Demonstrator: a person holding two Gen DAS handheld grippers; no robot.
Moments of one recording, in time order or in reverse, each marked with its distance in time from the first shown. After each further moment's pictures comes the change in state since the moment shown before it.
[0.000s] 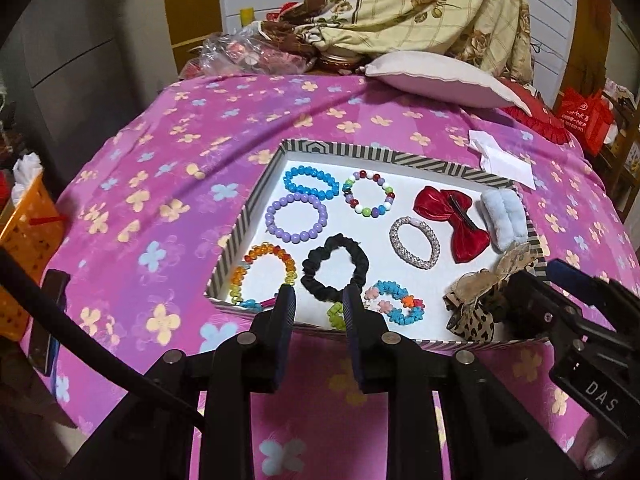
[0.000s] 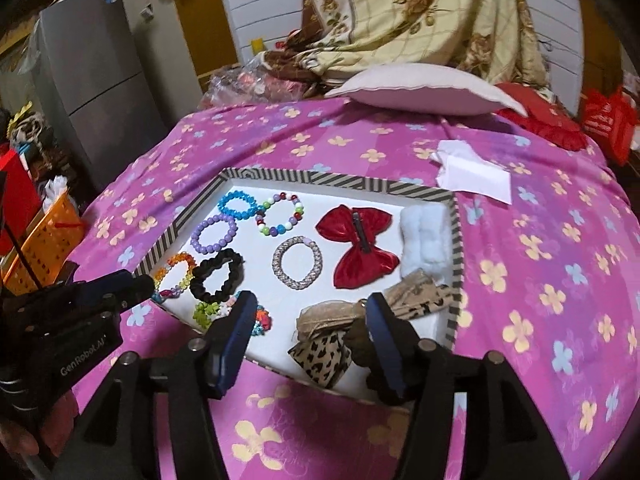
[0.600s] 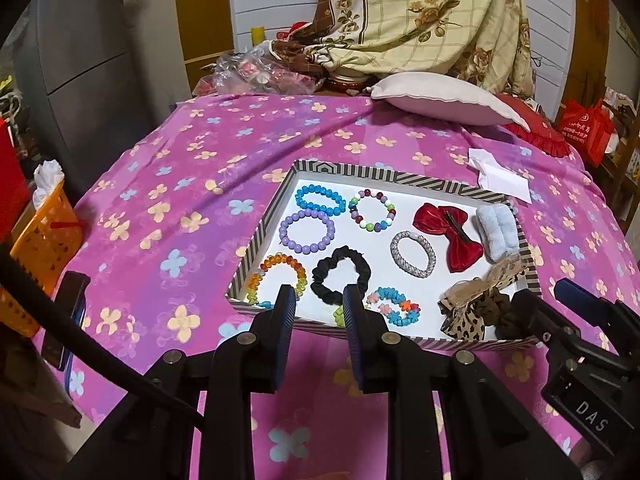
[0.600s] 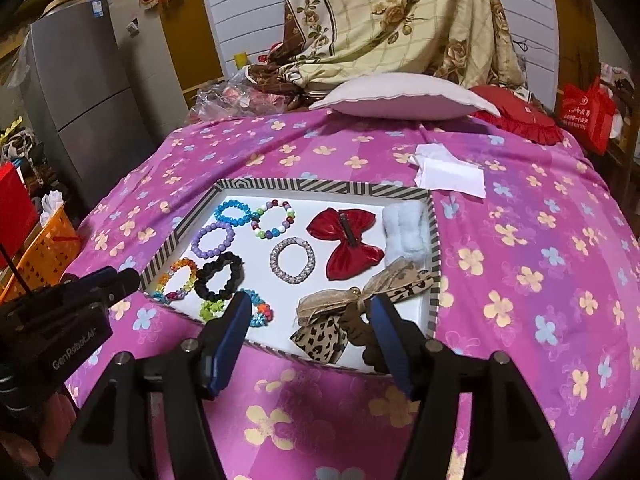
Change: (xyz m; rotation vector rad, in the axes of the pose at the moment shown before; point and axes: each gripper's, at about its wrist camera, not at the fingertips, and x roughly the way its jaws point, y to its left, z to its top) left arm -0.030 0.000 -0.004 -0.009 -0.066 0.028; right arm -0.027 0.008 -0.010 0.023 -0.032 -0.043
